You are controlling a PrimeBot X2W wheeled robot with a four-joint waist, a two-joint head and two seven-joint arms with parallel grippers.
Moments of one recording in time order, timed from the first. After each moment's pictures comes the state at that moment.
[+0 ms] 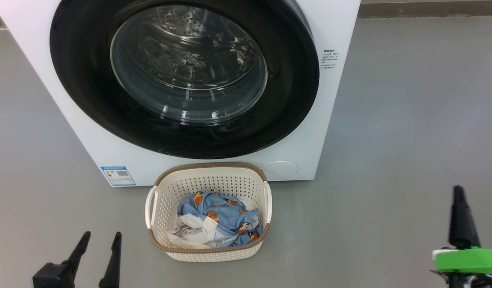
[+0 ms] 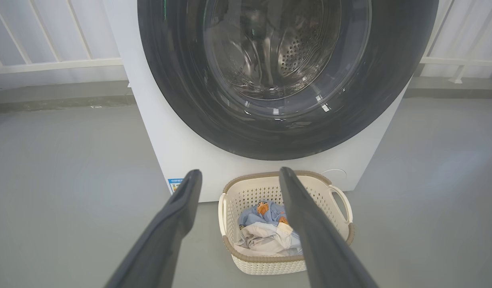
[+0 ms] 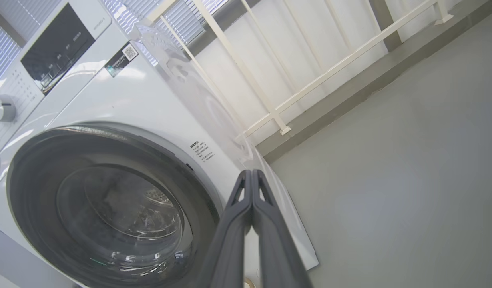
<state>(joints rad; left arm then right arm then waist) -0.02 0.07 0.10 0.28 -0.09 -0.13 -0.25 -0.07 -0.05 -0.22 0.18 0.70 0.13 -0.25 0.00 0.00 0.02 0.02</state>
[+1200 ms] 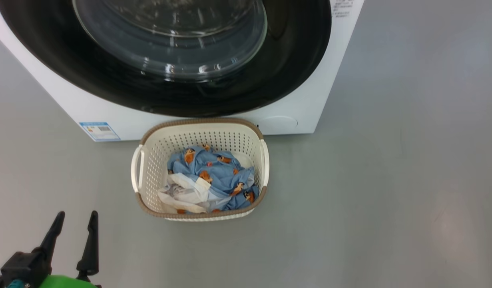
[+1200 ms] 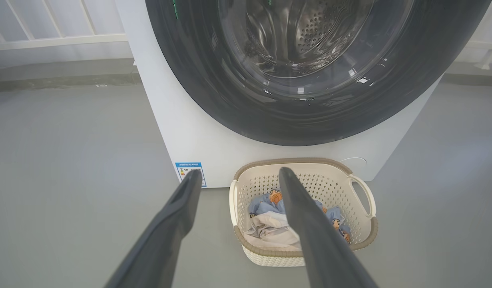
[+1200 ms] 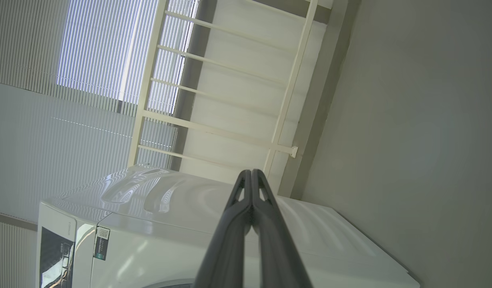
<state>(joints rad) -0.05 0.08 0.17 0.21 -0.11 -0.13 -0.26 -0.32 -0.28 -0.35 0.32 1.59 0.13 -0.11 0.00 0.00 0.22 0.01</state>
